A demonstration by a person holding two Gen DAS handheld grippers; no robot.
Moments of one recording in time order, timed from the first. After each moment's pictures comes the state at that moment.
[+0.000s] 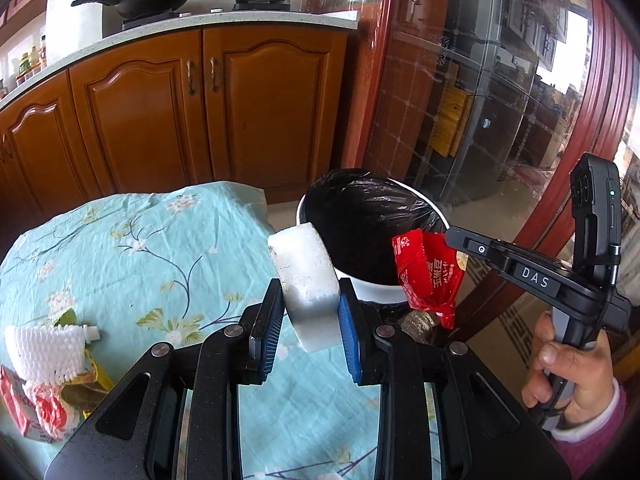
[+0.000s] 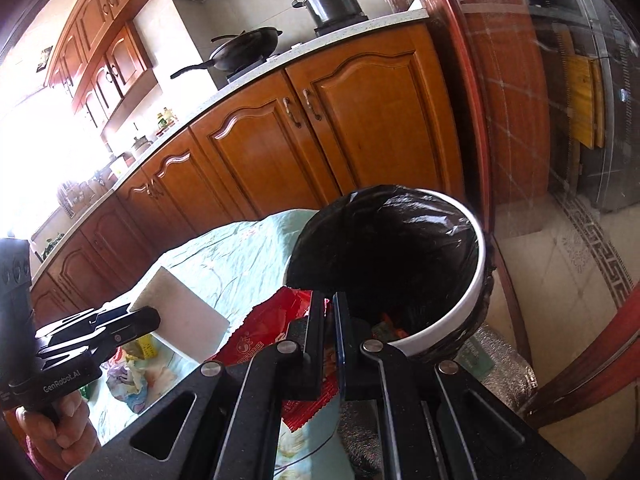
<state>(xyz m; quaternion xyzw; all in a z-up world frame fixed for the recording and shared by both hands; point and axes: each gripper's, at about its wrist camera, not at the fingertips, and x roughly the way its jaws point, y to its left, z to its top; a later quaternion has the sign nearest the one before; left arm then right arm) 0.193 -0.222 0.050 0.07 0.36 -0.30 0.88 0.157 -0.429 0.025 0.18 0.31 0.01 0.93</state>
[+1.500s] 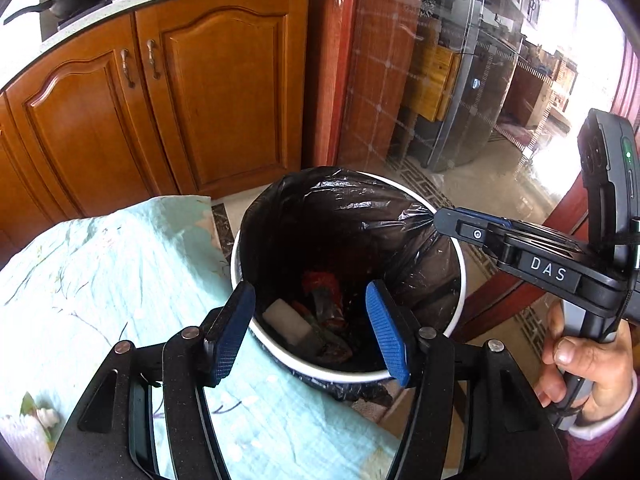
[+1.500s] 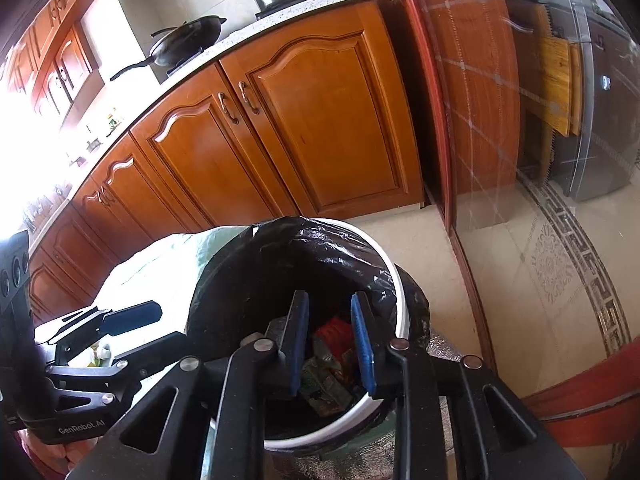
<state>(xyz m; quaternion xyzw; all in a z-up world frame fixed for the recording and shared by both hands) 0.258 -0.315 0.029 0.12 0.40 -0.33 0.85 0.214 -0.503 0.015 0.19 0.35 -0.04 0.91</state>
